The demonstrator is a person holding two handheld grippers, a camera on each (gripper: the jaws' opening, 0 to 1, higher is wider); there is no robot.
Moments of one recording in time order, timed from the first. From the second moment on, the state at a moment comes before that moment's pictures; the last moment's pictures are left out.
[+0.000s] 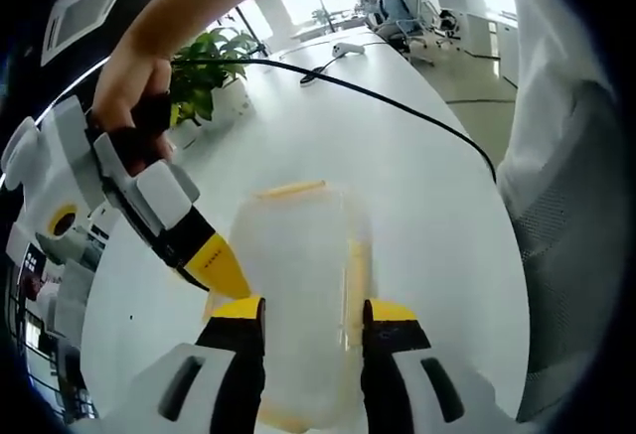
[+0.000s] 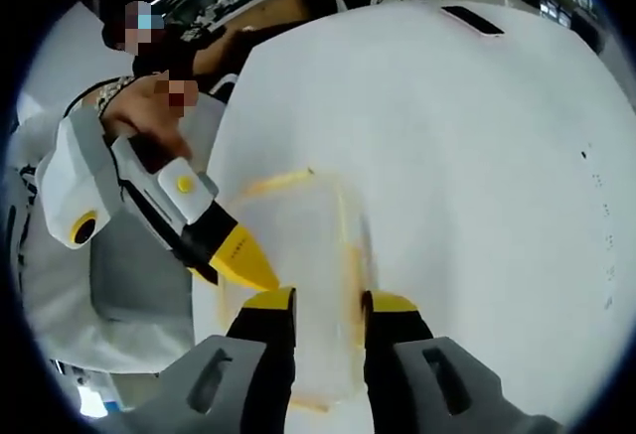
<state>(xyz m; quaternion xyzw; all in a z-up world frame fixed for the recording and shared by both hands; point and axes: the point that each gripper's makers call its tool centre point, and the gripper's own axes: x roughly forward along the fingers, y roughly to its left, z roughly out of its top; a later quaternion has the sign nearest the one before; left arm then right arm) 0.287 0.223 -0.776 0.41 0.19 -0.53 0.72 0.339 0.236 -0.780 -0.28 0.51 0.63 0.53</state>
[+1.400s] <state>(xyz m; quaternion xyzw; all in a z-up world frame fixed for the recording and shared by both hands) 0.302 0.247 -0.764 0.35 0.23 -0.53 0.74 0.339 0.227 -0.771 -0.29 0.46 0.61 0.58</state>
